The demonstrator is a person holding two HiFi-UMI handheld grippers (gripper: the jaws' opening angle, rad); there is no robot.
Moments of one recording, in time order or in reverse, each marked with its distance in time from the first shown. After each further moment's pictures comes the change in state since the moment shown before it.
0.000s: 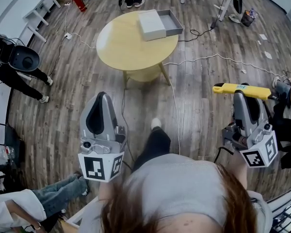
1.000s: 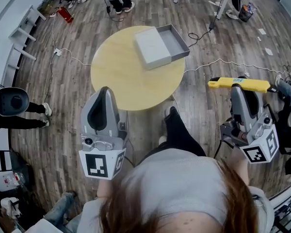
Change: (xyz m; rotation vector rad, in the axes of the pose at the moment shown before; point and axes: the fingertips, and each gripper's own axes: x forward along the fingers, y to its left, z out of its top) left arm 0.209 0.095 -0.090 0.018 0.027 -0.133; right arm 0.192 -0.107 -0.048 -0.002 -0.007 -0.047
